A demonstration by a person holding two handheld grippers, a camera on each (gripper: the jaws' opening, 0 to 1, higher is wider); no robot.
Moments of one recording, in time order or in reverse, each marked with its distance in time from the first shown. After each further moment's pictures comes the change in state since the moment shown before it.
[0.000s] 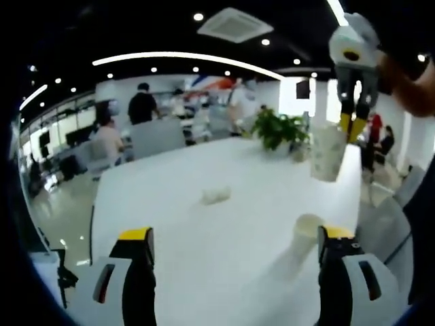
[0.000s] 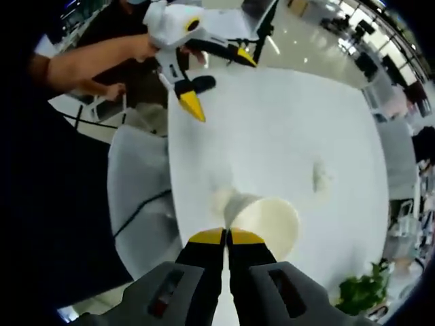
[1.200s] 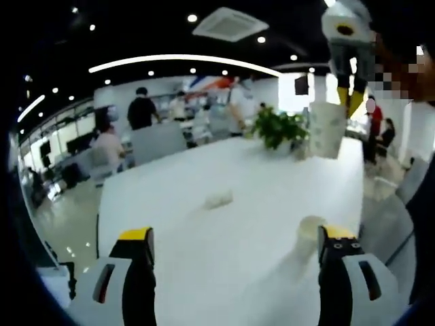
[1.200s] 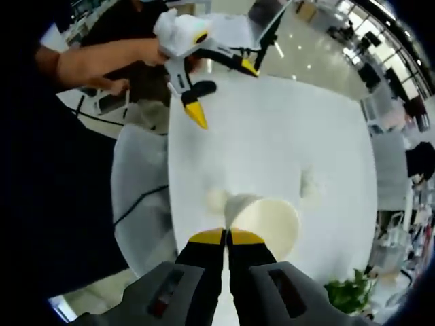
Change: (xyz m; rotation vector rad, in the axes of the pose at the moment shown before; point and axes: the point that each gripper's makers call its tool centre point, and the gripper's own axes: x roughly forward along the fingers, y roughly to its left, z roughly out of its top) left arm 0.000 -0.004 0.014 0.055 0.006 0.015; right arm -0.042 -0.012 0.007 -0.072 0.011 -0.040
